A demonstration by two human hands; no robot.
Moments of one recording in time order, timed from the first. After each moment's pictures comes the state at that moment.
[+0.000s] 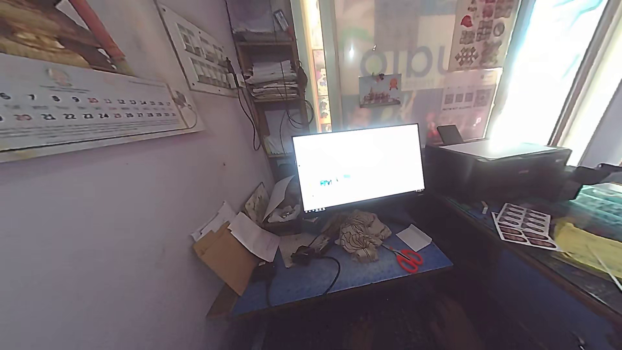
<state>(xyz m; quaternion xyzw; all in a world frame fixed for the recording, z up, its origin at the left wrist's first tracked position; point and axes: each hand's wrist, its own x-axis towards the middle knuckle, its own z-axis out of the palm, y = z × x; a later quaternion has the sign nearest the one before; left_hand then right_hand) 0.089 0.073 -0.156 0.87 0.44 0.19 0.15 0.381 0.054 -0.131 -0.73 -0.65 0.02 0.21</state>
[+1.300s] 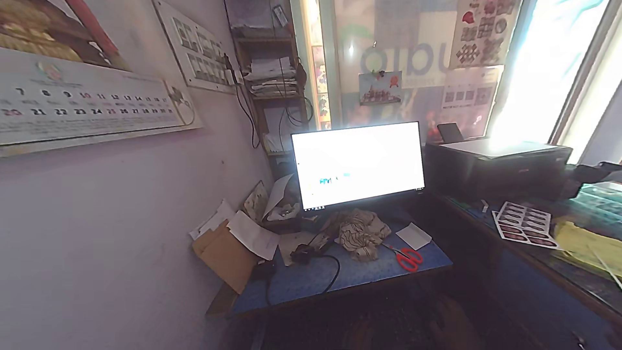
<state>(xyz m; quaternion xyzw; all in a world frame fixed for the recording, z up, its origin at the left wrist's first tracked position) 0.089 0.075 -0.165 0.86 0.44 0.19 0.15 0.381 0.054 -0.134 -0.75 -0.63 0.03 0.20</state>
